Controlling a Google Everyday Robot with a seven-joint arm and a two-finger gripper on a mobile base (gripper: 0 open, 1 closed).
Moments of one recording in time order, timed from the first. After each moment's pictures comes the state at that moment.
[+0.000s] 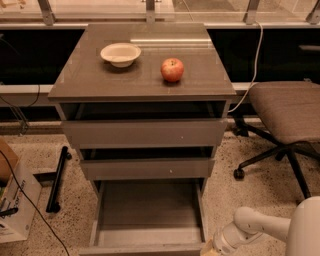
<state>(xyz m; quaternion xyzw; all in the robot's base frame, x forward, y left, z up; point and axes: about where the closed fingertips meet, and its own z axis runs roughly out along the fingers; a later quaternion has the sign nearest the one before) 0.385 -0.202 0.235 -0.50 0.81 0.29 0.09</state>
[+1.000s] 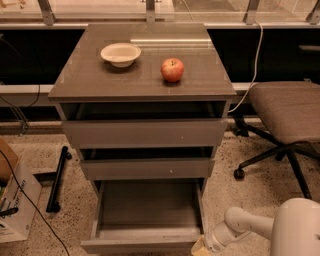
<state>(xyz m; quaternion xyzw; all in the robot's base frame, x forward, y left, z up) 0.405 -0.174 0.194 -0.51 0.79 0.31 0.11</state>
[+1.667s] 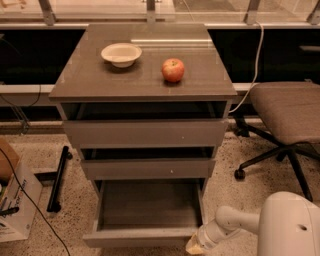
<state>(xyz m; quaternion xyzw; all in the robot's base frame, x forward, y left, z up) 0.423 -0.152 0.170 -0.54 0.78 0.29 0.11</state>
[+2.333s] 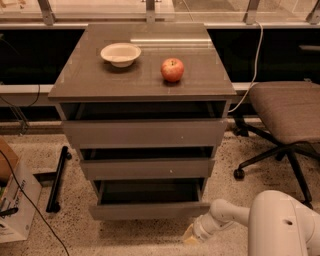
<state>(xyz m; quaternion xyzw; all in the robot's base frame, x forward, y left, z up) 0.466 -0.143 0.157 -0.56 0.77 0.27 0.13</state>
